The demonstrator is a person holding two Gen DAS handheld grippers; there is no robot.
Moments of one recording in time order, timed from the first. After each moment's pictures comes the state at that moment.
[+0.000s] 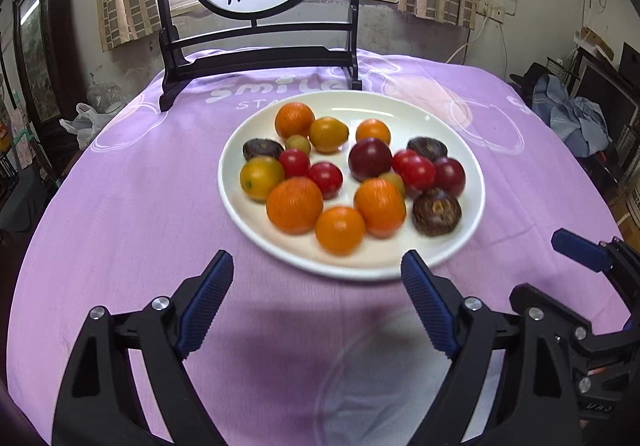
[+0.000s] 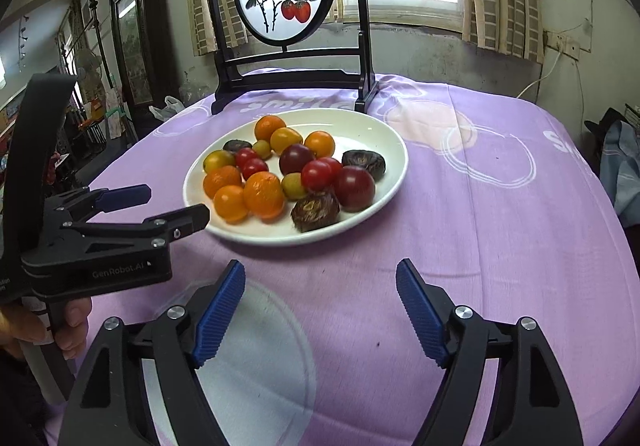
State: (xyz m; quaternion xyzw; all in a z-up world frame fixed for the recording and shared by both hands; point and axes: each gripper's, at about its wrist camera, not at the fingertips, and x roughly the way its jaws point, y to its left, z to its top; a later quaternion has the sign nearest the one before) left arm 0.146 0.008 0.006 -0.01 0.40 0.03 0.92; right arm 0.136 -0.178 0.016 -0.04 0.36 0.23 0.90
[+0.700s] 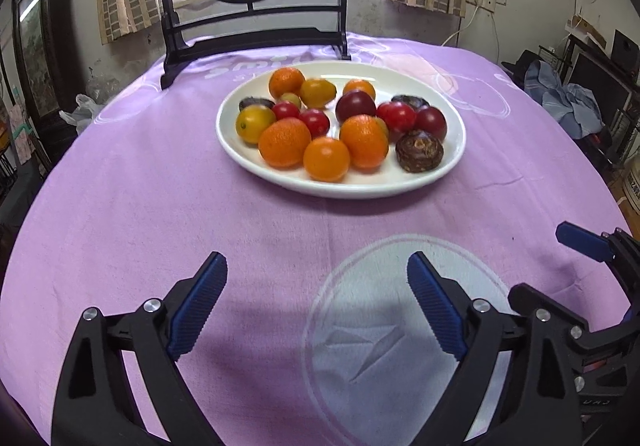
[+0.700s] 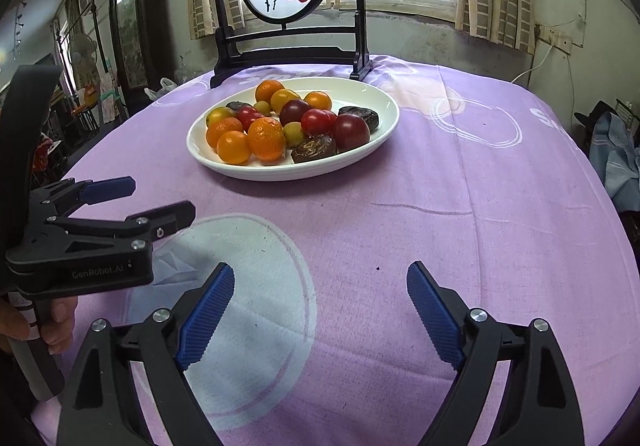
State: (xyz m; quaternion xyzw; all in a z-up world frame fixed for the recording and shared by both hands) left arm 0.105 0.001 -0.019 -0.01 0.41 0.02 0.91; right arm 0.100 -0.188 -0.008 -0.06 0.38 0.21 0.90
